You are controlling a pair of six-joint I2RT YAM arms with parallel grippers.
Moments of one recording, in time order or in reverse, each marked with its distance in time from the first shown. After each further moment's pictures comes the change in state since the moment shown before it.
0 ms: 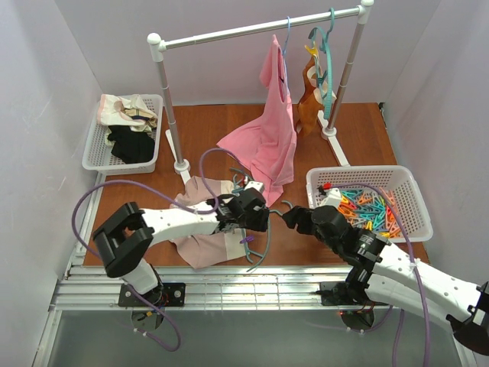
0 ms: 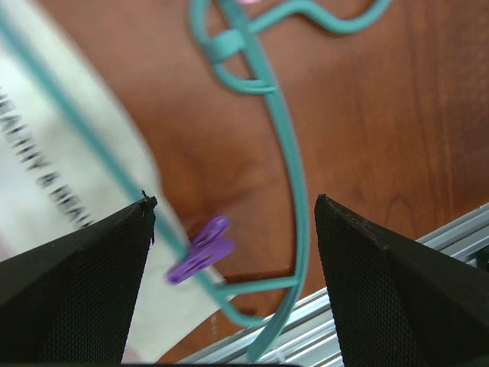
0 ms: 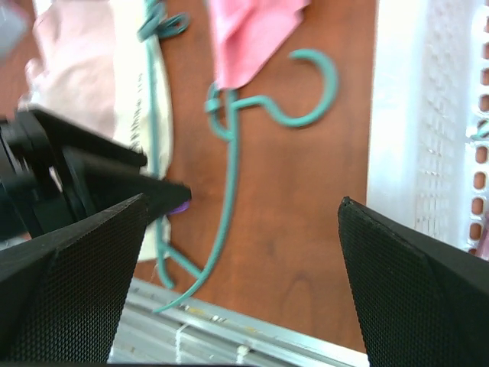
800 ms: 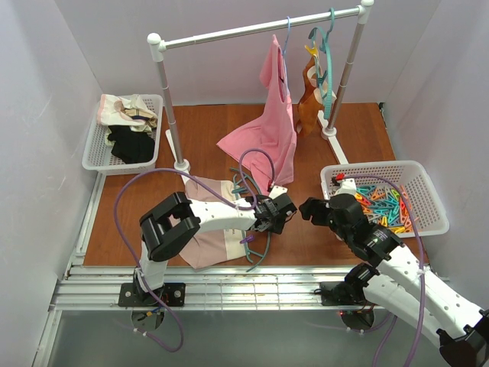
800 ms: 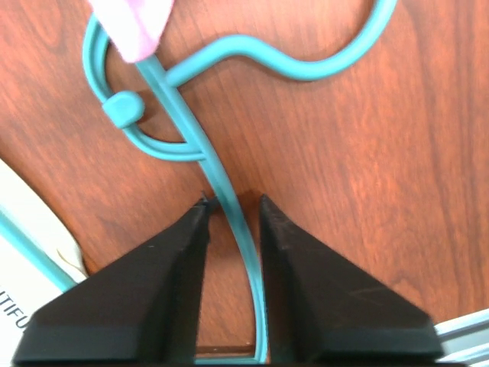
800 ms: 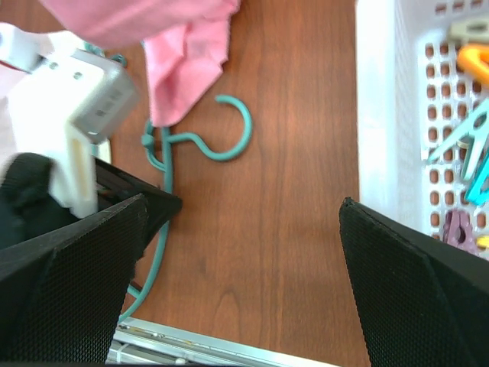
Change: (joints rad) left arm -0.120 0.383 0.352 -0.168 -0.124 -0.026; right arm -0.270 -0.068 0.058 -0.136 -0.088 -0.238
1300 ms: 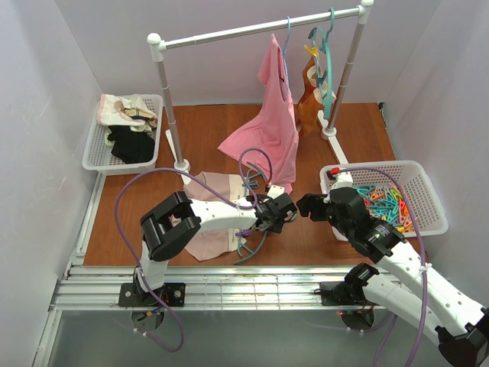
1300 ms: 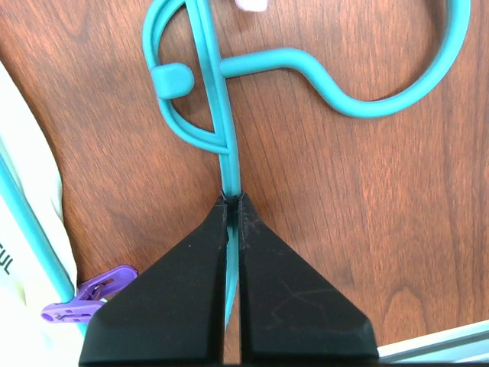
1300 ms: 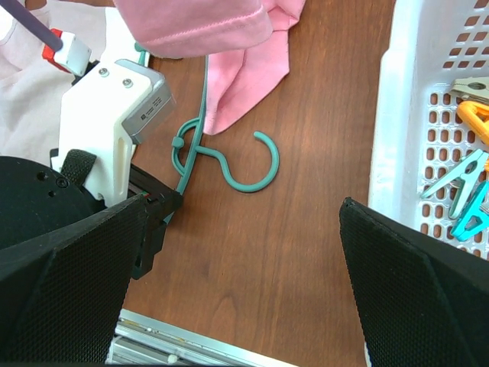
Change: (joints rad) left arm 0.000 0.010 0.021 -0.052 -0.026 -0.058; right arm -0.011 0.044 0.088 0.010 -0.049 -0.132
